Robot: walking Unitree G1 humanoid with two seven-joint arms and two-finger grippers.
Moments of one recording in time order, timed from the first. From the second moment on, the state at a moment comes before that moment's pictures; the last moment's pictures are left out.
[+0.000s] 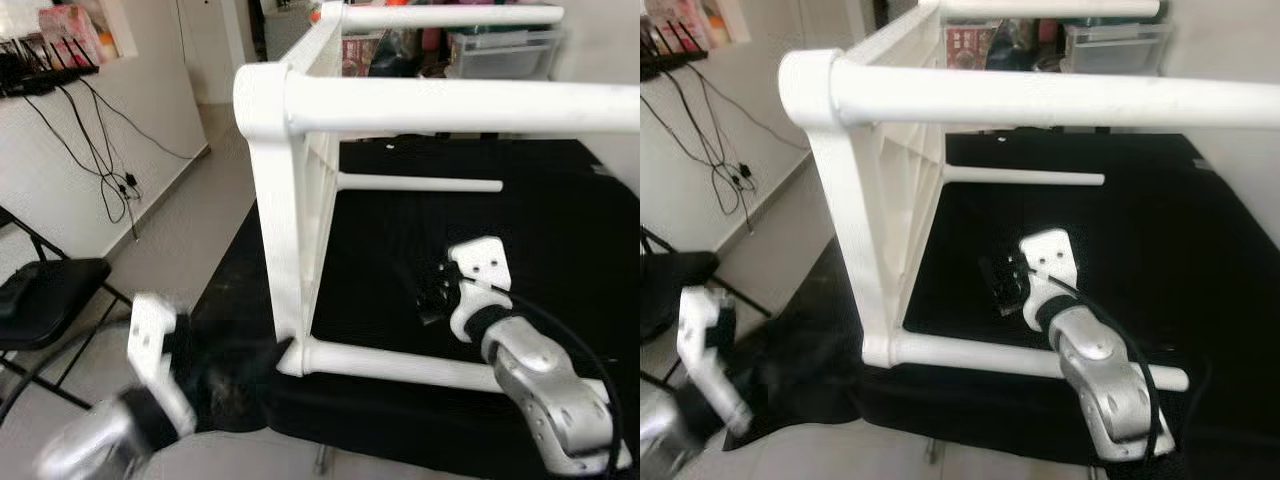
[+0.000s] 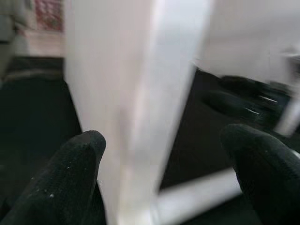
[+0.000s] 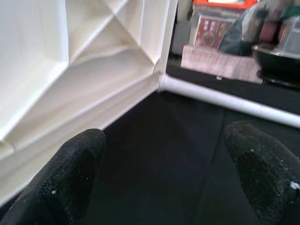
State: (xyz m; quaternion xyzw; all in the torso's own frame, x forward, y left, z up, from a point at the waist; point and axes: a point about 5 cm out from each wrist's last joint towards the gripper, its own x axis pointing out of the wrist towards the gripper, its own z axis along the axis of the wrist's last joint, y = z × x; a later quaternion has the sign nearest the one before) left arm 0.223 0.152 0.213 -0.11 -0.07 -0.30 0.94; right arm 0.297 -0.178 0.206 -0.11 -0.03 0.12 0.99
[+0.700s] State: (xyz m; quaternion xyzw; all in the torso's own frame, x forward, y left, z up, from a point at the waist) left arm 0.253 0.144 0.209 -0.10 -0.09 -0.32 0.94; right arm 0.295 -0.177 0.207 -0.10 -0.04 0.13 0.99
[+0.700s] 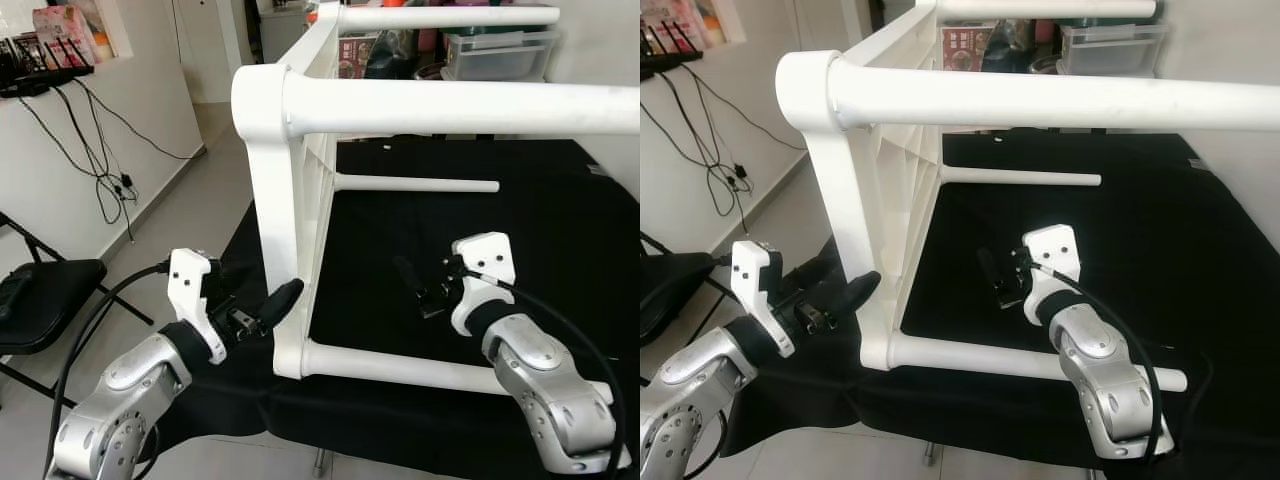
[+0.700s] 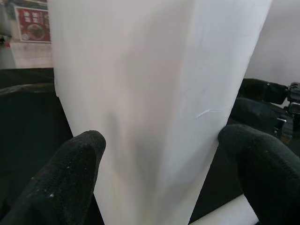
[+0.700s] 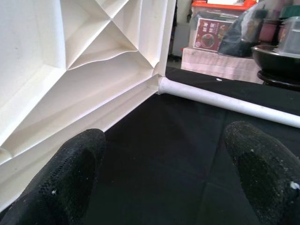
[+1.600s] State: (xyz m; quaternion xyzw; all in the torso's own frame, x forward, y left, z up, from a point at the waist) left arm 0.225 0.110 0.192 -0.15 -0.06 -0.36 0.92; right arm 0.302 -0.189 0.212 -0.13 -0.05 0.11 0.98
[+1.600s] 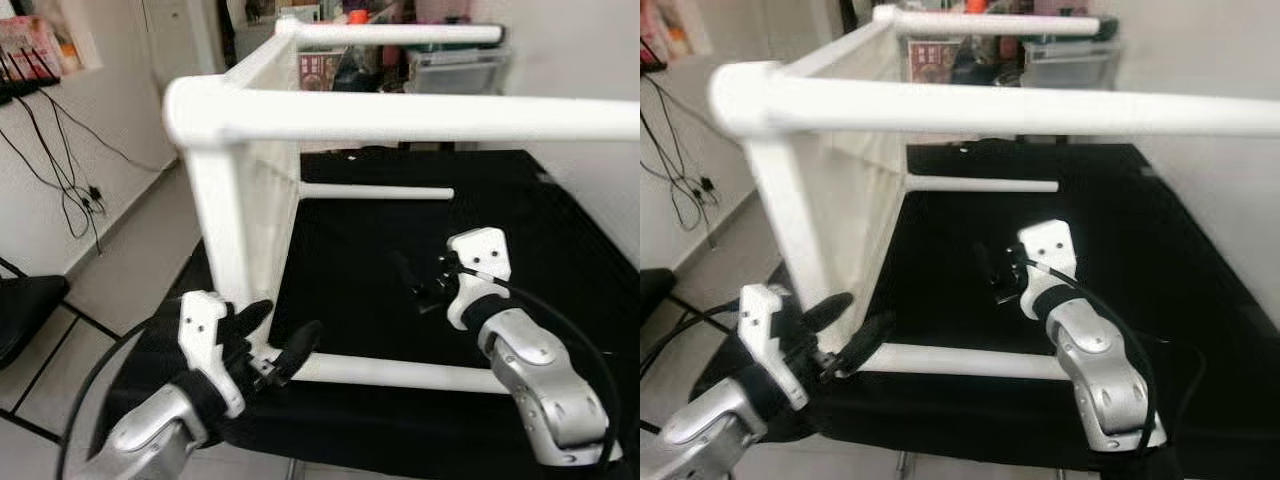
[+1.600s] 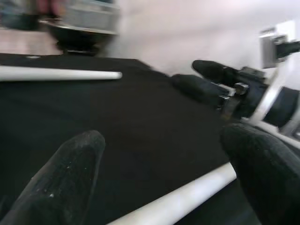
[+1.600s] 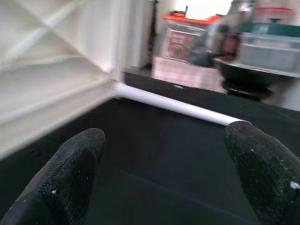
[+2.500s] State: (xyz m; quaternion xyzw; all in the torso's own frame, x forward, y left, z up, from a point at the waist) left arm 0.235 0.162 0.154 -0.17 0.01 -0.06 0.98; right arm 0.260 -0.165 0.241 -0.32 -0.13 0.25 0.91
